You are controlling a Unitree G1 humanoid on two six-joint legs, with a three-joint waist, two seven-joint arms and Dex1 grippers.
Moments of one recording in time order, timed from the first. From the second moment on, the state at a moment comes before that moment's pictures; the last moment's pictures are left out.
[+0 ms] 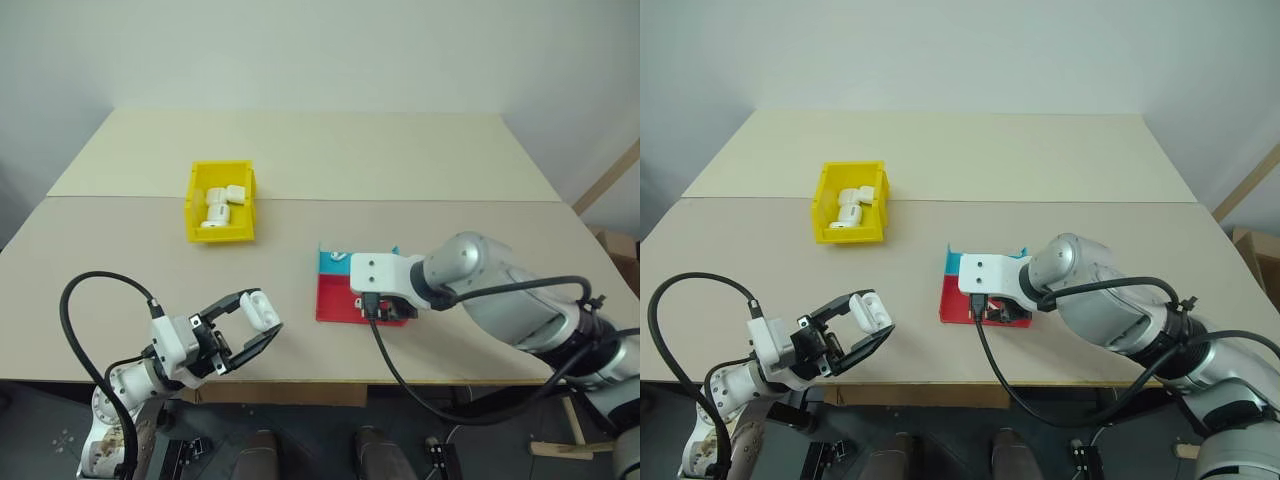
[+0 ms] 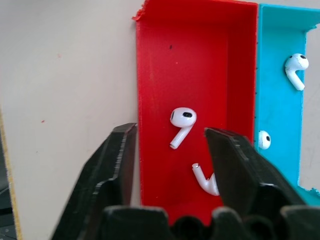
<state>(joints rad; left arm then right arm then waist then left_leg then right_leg) 0.17 0.44 0.11 -0.31 -0.46 -0.25 -0.96 -0.93 -0.83 0.72 -0.47 0.02 1.10 1.05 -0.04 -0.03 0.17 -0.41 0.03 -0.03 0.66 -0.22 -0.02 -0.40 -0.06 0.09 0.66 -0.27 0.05</state>
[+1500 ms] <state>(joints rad) 0.21 0.47 0.08 -0.29 -0.39 -0.26 -0.92 -0.98 -0.67 0.81 -0.23 0.01 1.16 0.99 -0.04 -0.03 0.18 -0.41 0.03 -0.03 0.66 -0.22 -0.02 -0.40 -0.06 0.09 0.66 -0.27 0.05</state>
